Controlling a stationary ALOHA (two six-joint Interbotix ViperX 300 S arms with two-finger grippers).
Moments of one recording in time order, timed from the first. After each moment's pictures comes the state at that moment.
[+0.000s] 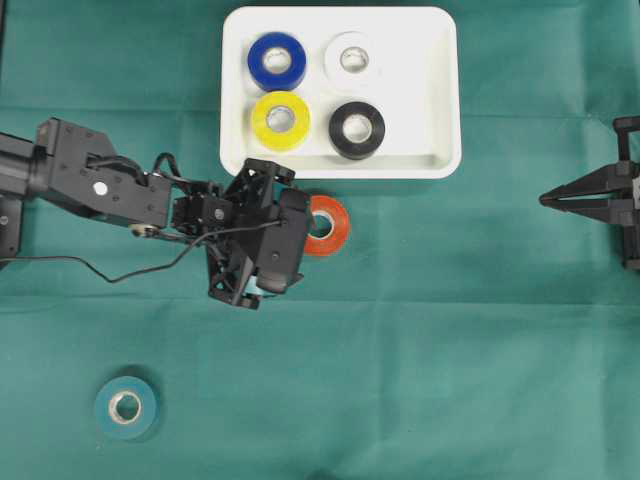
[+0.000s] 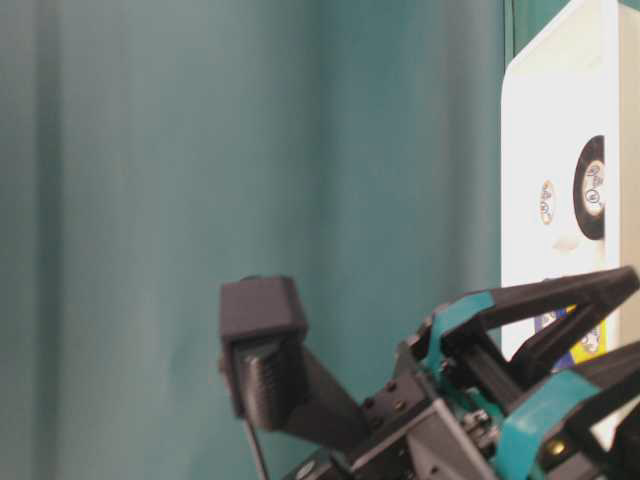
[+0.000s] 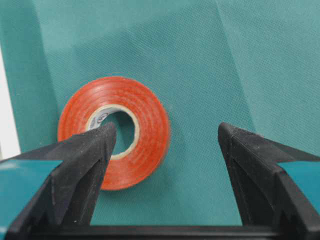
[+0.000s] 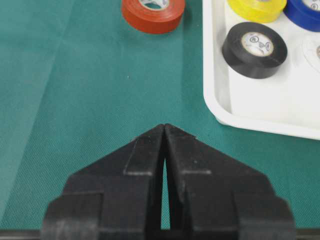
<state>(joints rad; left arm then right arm) -0.08 0.10 0.60 -0.03 0.08 0.26 -0.01 -1.13 1.44 -0.09 0.09 0.06</state>
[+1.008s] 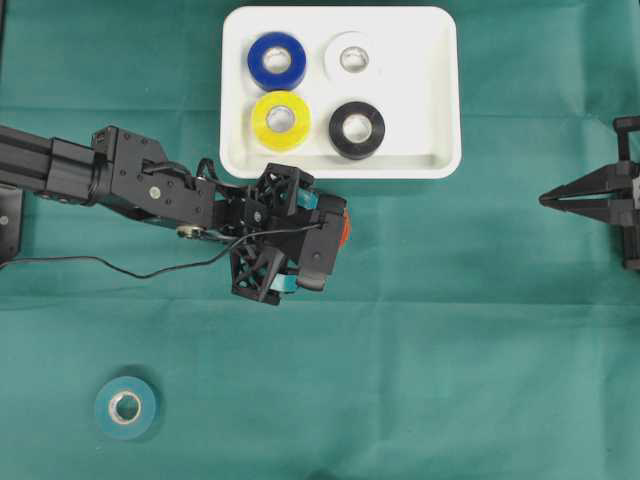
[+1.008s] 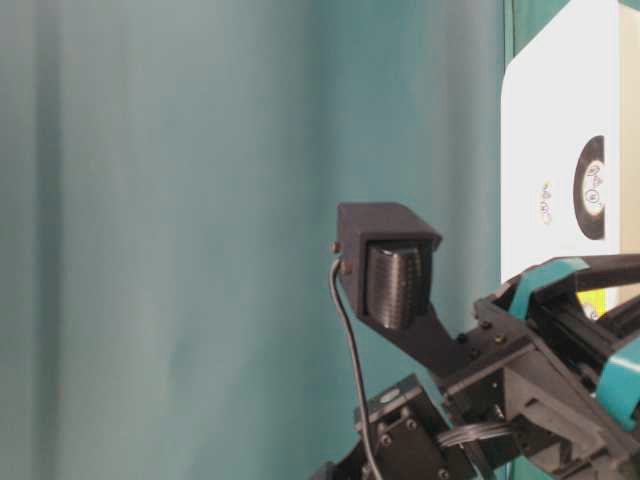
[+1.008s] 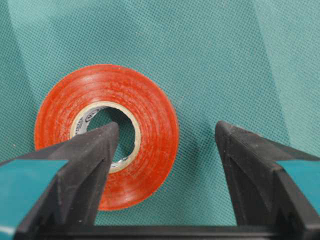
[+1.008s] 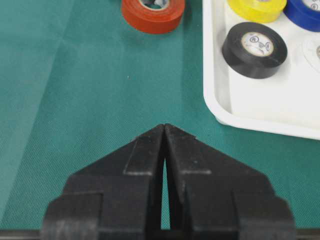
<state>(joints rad) -0.06 0.24 0.51 -0.02 0.17 0.26 -0.01 -1.13 1.44 -0.09 0.09 0.06</state>
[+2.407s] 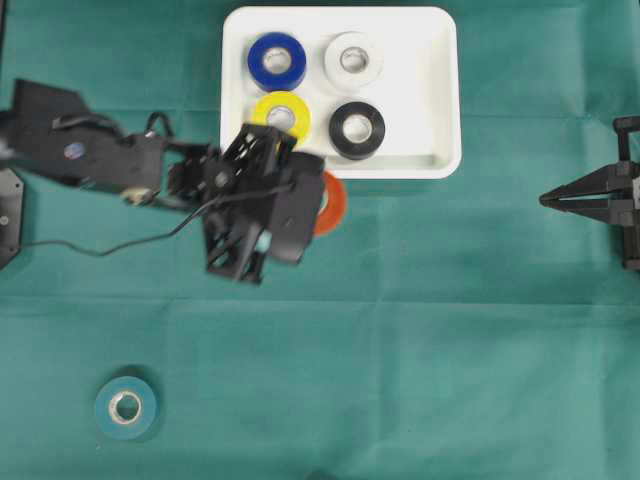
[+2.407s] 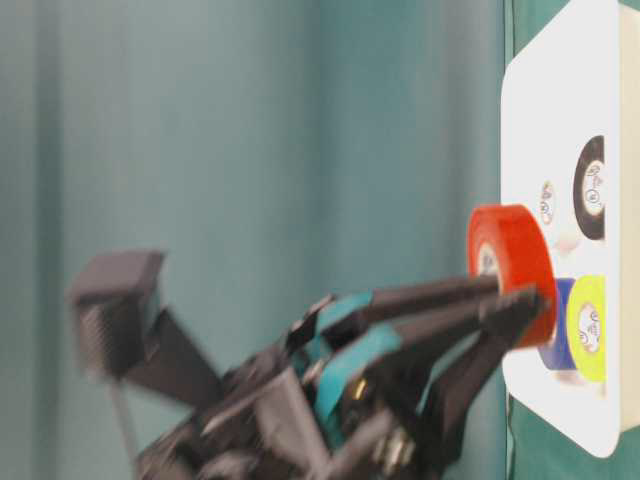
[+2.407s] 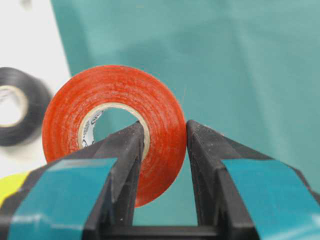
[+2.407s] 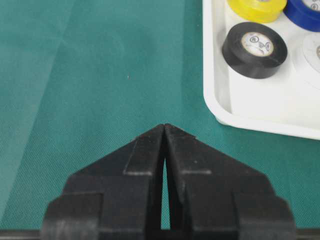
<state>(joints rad) -0.01 0.00 0.47 -0.02 0.38 0.27 -0.01 -1.13 1.44 -0.09 0.09 0.06</state>
